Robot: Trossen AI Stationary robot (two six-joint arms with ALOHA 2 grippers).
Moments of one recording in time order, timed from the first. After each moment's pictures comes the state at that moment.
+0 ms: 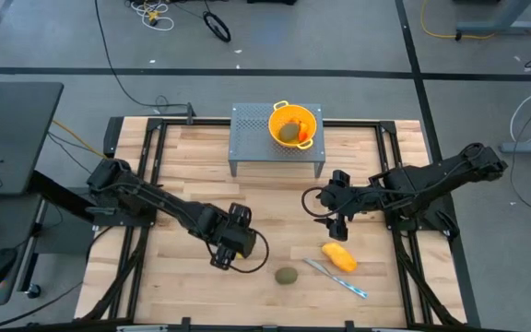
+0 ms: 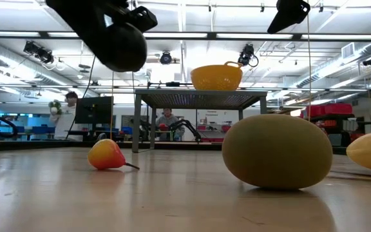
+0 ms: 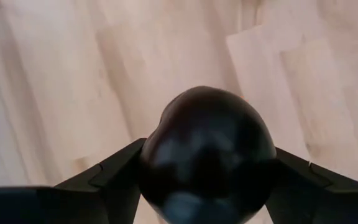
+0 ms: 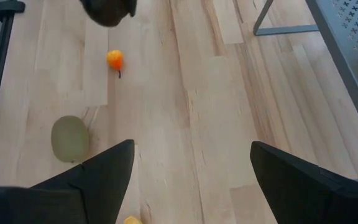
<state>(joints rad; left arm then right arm) -0.39 1.74 1.43 -0.92 -0.21 -0.02 0.32 1.24 1.17 -0.83 0.28 0.33</state>
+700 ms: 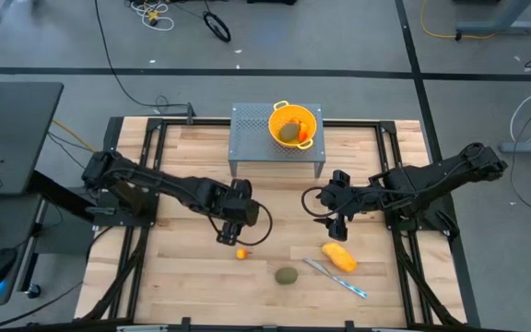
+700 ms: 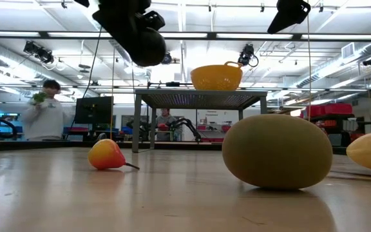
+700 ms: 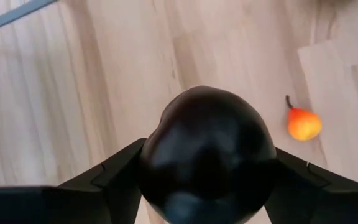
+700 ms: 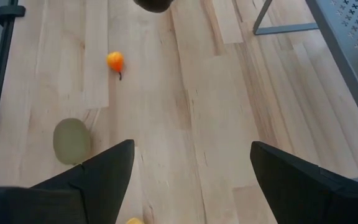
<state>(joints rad) -0.24 1.66 1.43 -0.92 -0.24 0.10 0.32 1.24 1.17 -0.83 0.28 0.35</state>
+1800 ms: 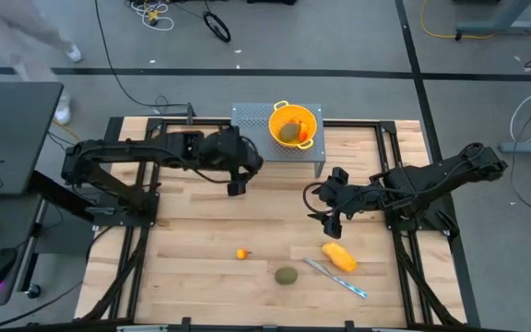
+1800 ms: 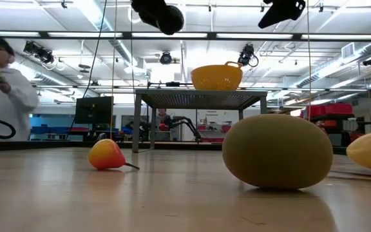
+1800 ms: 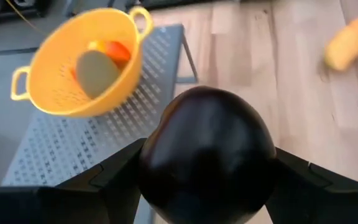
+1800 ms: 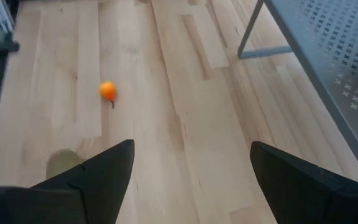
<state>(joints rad) 0.07 1.44 1.43 -0.68 -0.25 0.14 0.32 1.24 1.17 -0.74 0.35 0.37</state>
